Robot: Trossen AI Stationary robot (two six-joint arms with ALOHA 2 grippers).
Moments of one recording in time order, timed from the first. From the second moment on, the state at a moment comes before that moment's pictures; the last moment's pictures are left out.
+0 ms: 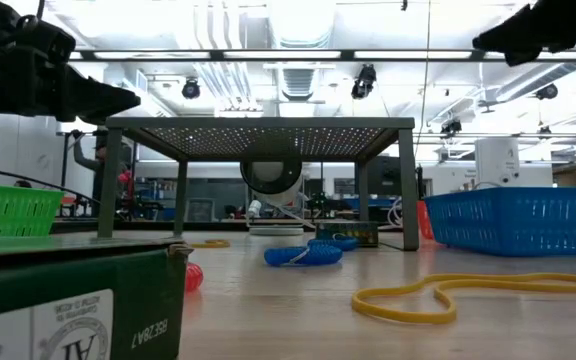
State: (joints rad) left arm 0.20 0.03 0.00 0.02 0.05 0.18; right arm 0.39 0.41 0.46 -0.33 0.53 -0.06
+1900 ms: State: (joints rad) left arm 0.20 0.03 0.00 0.02 0.05 0.18; right arm 0.76 1.16 0.88 -1.37 0.17 2.18
